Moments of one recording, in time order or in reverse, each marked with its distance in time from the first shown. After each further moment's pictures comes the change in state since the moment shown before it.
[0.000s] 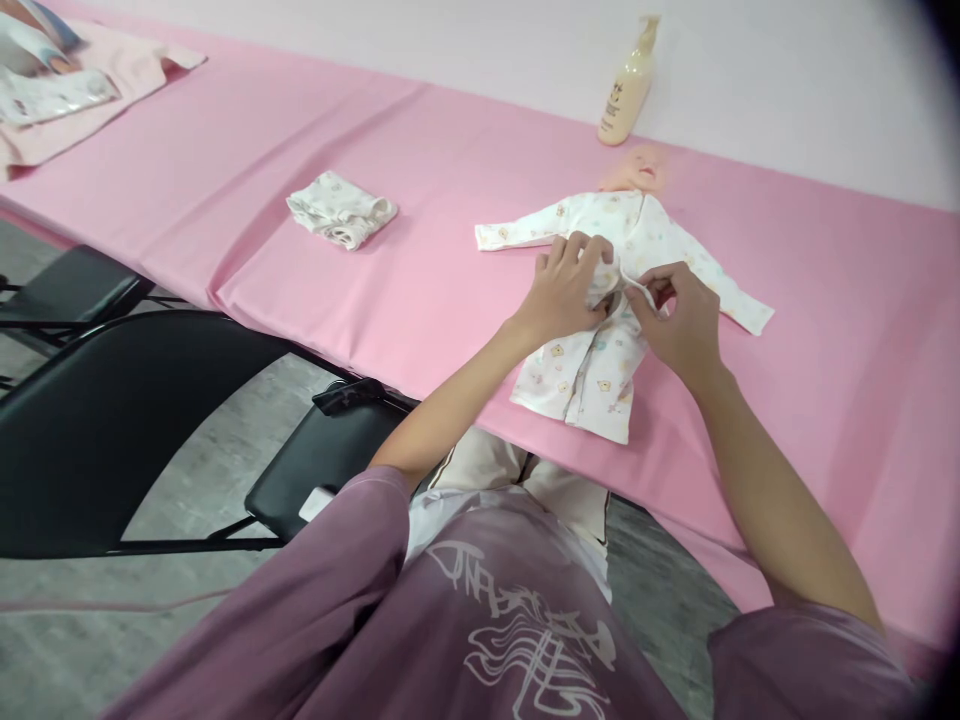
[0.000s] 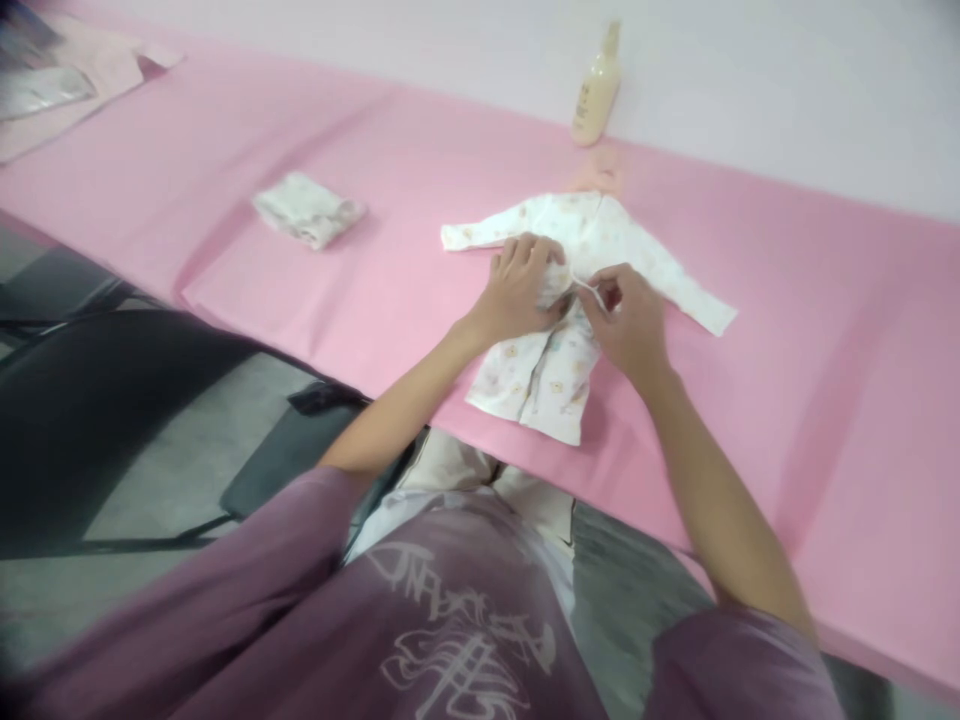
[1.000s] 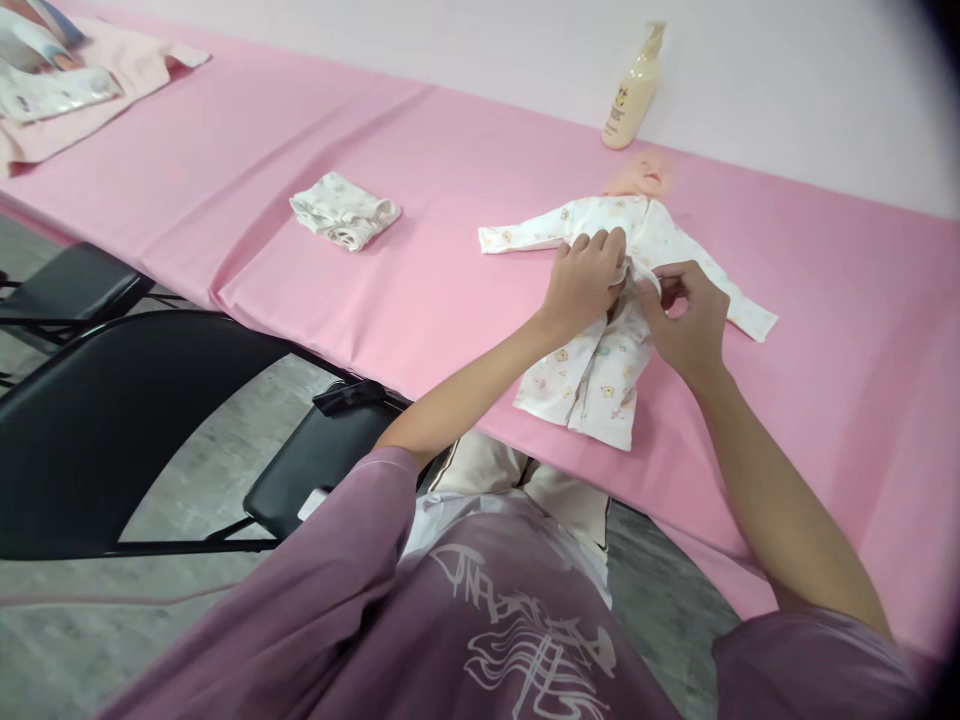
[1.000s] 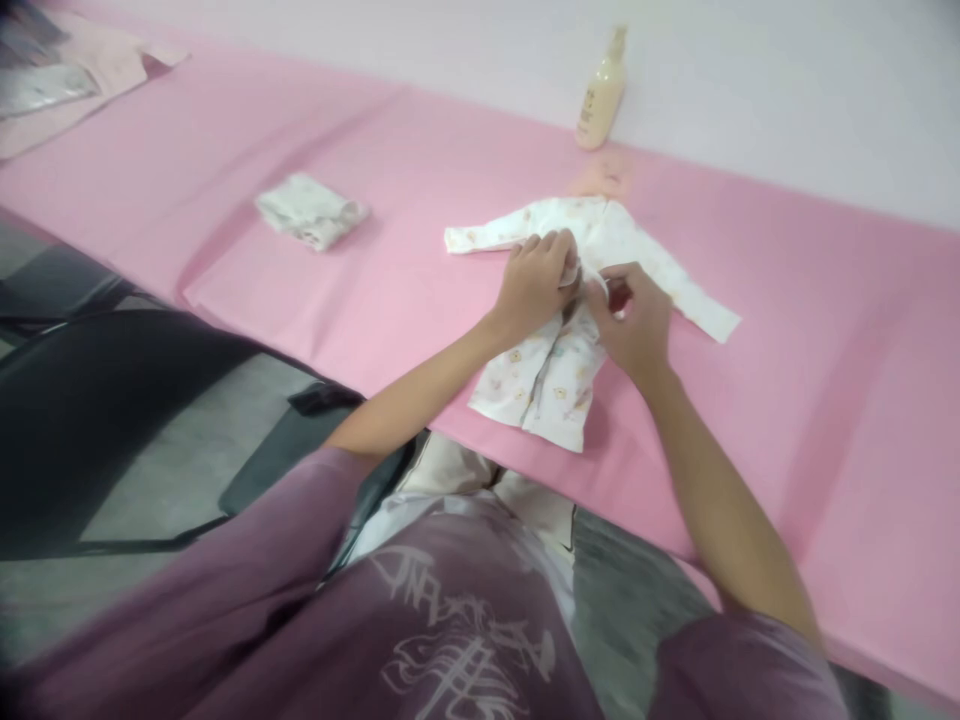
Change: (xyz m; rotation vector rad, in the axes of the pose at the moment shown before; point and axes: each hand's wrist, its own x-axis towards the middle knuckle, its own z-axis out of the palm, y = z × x) left_hand 0.032 0.015 0.010 -0.105 0.051 -0.114; right_hand 0.006 -0.008 0.003 0.037 0.092 0.032
